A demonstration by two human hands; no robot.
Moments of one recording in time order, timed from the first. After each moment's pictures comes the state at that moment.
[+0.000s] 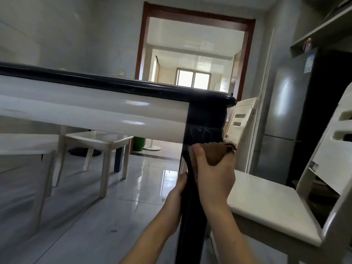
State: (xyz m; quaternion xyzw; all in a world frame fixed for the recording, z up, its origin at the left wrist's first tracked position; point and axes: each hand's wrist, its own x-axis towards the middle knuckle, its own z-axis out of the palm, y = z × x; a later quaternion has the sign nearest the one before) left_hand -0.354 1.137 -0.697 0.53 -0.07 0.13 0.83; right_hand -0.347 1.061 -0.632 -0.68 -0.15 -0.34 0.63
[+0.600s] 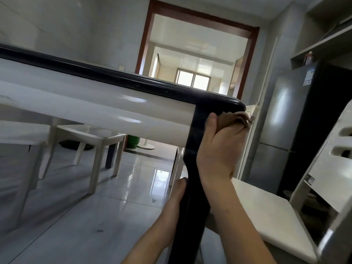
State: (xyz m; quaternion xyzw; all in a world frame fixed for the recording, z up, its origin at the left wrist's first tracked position) left_hand -0.333 1.136 -0.691 0.52 -0.05 0.15 0.84; right_hand -0.325 1.082 -0.572 -0.68 -0.16 -0.53 0.48
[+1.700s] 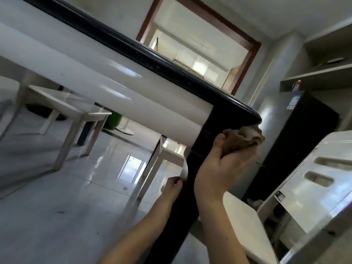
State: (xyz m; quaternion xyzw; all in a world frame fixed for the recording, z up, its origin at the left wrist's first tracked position) left_hand -0.271 1.146 -0.688 0.67 0.06 0.18 0.72; right_hand -0.317 1.088 -0.601 -0.61 -0.15 -0.59 0.50
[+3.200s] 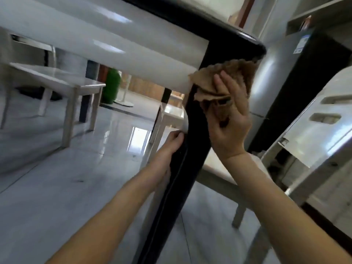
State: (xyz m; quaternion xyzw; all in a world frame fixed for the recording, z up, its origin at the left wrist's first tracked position) left_hand -0.331 1.150 -0.701 0.55 -0.10 0.13 0.82; right_hand -0.293 1.034 -0.612 -0.58 -0.47 -0.60 0.28
